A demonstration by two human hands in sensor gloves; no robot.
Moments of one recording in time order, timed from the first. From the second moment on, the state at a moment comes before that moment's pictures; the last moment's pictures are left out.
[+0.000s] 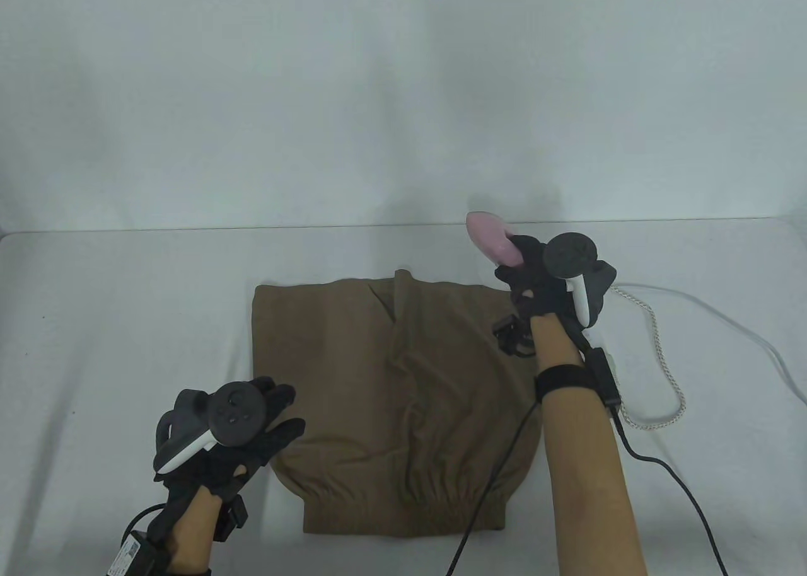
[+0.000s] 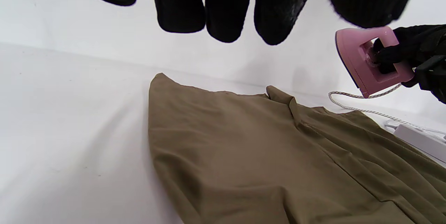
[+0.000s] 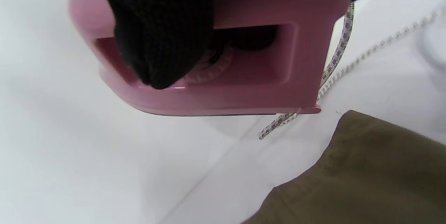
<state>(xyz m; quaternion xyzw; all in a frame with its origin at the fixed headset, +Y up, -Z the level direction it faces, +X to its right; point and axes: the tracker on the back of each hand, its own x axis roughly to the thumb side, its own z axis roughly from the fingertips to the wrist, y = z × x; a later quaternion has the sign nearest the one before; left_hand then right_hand) -0.242 -0.644 -0.340 -0.06 -0.11 0.11 0.99 0.215 -0.628 -0.558 -0.15 -0.11 0.90 0.40</state>
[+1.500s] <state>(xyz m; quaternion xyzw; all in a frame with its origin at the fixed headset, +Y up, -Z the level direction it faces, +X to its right) -0.256 -0.661 -0.351 -0.12 -0.08 0.12 0.98 0.275 -0.712 -0.583 -0.41 -0.07 0.70 0.58</state>
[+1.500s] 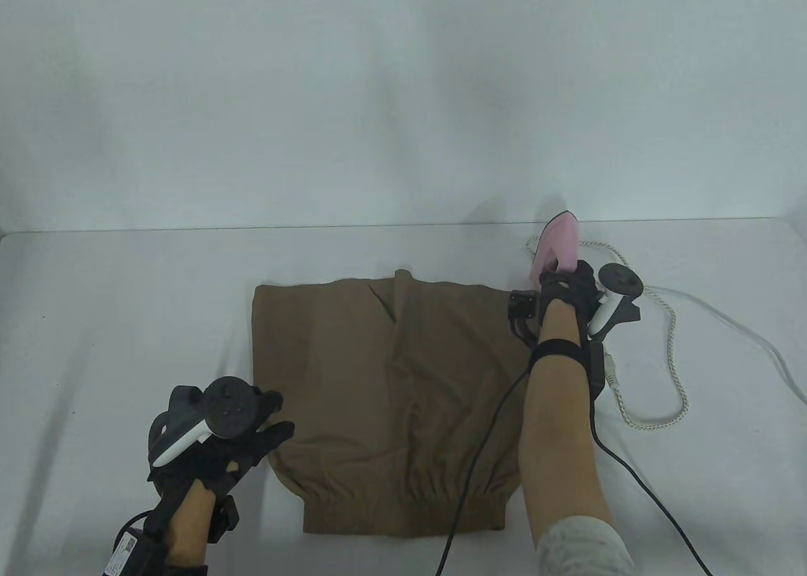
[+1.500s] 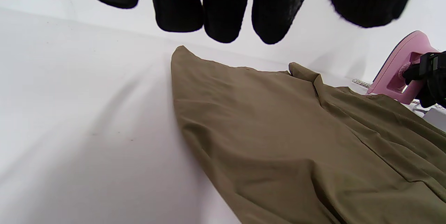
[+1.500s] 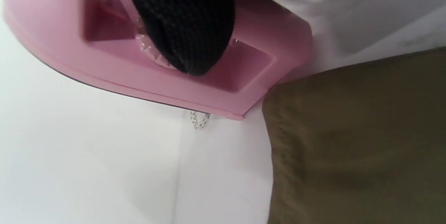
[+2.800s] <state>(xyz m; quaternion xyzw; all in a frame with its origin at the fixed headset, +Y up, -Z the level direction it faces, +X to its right) -0.246 -0.663 -0.346 -0.11 -0.11 0.10 0.98 0.271 -0.634 -0.546 -0.31 -0.01 0.88 0.37</state>
